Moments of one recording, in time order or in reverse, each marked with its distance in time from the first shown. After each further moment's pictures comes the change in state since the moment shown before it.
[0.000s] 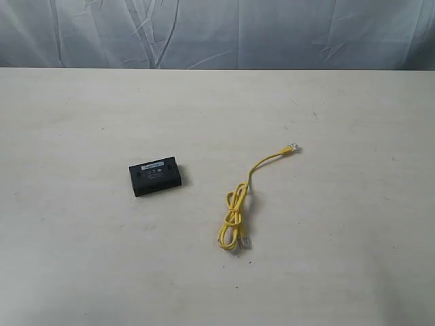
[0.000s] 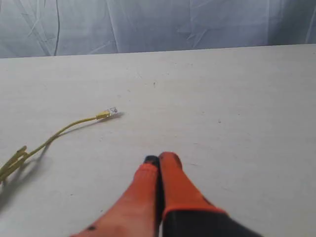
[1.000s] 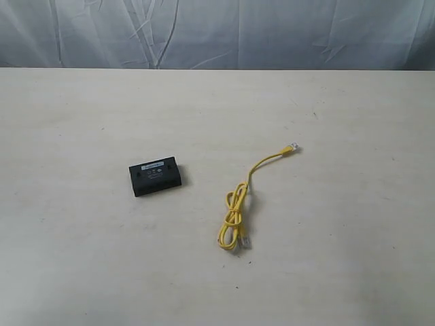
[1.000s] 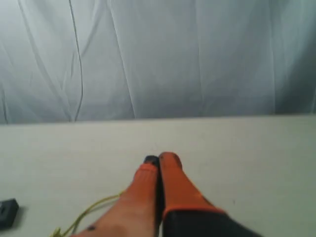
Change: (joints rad) left arm 0.000 0.000 0.000 0.000 0.000 0.000; right arm 0.000 0.260 -0.352 0.076 -0.041 -0.044
